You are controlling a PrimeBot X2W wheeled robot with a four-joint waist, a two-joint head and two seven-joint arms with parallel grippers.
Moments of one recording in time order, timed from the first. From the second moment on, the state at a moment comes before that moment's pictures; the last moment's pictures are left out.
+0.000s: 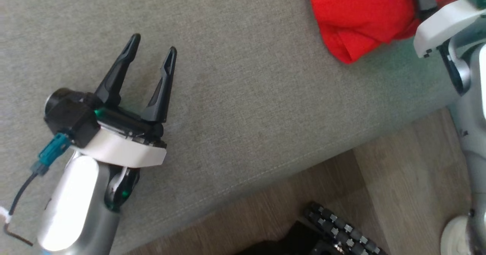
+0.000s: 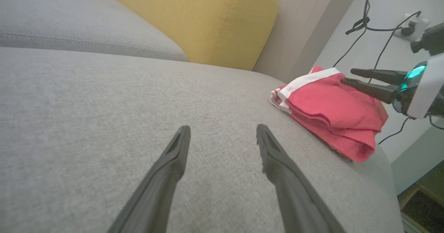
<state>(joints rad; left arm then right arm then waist) -0.34 0.24 -0.32 0.00 -0.32 -0.12 -0.25 -0.81 -0.26 0.05 0.41 -0.08 0.13 -0.05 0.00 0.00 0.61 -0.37</state>
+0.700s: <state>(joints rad) -0.19 0.06 -0.21 0.12 -0.38 -0.11 -0.26 -0.55 -0.11 0.13 0.23 -0.02 0.13 -0.08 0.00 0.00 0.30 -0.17</state>
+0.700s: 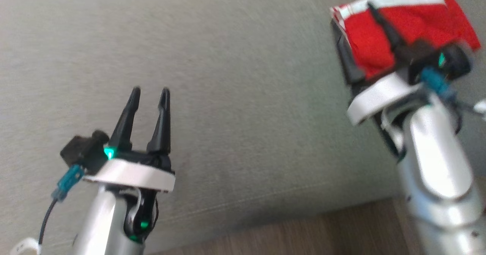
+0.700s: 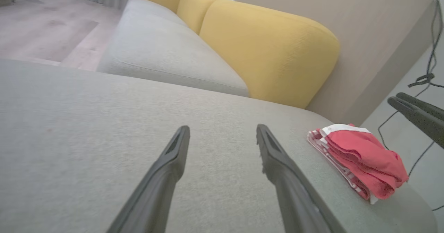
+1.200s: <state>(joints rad) 0.03 0.05 -0.19 0.15 -0.37 -0.03 -0.26 -0.16 -0.06 0.08 0.21 0.09 0.13 -0.24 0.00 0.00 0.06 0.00</state>
